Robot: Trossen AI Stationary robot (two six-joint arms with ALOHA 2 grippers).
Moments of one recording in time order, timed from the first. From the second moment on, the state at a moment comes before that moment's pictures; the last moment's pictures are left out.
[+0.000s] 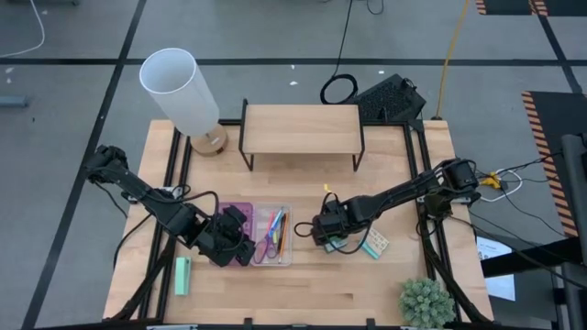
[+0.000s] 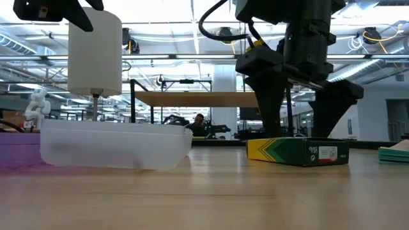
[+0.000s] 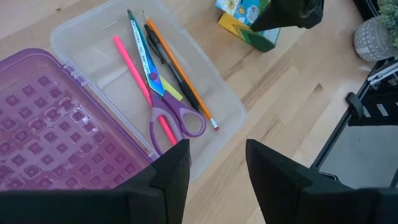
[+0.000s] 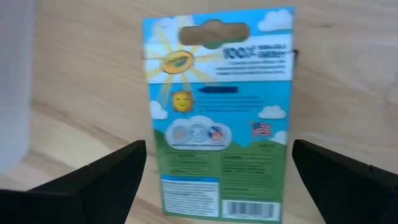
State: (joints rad) left arm -0.58 1.40 1.16 -0.81 -0.37 -1.39; right arm 0.24 1.78 1.13 -0.70 -0.03 1.47
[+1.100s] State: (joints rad) left arm -0.58 1.40 1.16 -0.81 -0.36 -1.38; right arm 0.24 1.87 1.13 -0.66 -0.06 1.32
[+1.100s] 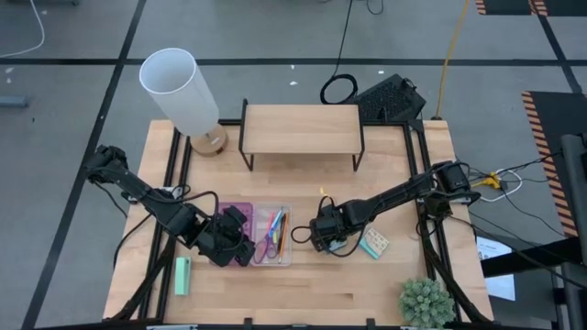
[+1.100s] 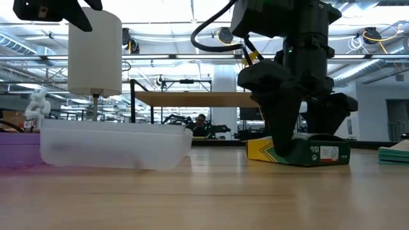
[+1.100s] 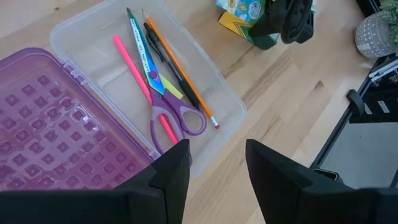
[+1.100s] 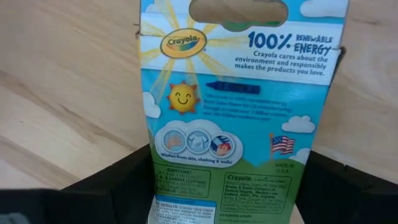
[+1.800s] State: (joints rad) left arm -0.57 1.40 1.16 -0.81 -0.39 -1.38; right arm 0.23 1.67 1.12 -0.21 -0.05 1.42
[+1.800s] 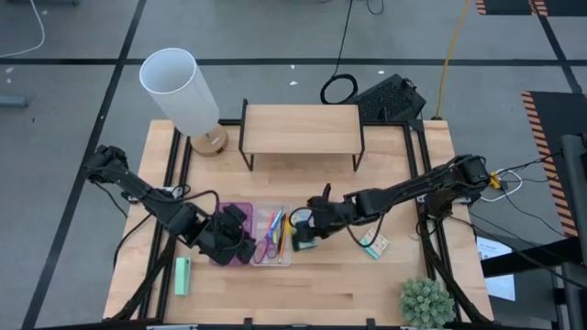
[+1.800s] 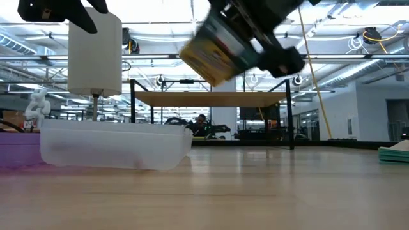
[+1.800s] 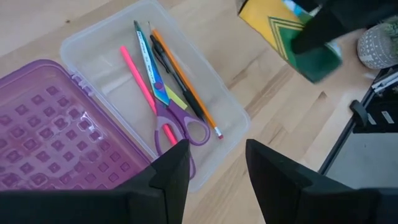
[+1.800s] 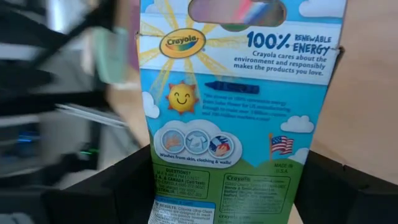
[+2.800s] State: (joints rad) left arm -0.55 1.32 1.16 -0.86 -0.38 -1.41; right arm 0.12 1.87 1.20 0.21 0.00 1.56
